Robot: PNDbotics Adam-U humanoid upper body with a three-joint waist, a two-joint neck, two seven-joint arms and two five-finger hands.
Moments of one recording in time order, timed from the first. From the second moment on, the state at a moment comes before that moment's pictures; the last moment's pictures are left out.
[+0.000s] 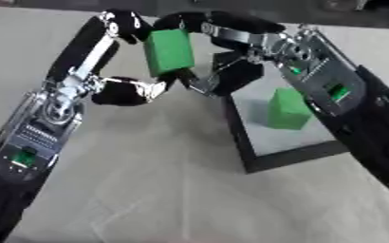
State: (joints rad) left arm -0.79 0.17 -0.45 -1.64 -0.61 0.19 -0.05; right arm -0.84 -0.63 0.45 -1.67 0.11 -0.17 0.46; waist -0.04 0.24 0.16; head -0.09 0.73
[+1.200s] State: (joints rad) left arm -0.79 0.17 -0.45 -1.64 -0.57 0.18 -0.01; right arm -0.84 -0.63 0.44 -1.68 0.06 -0.15 0.37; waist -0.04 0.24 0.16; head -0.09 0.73
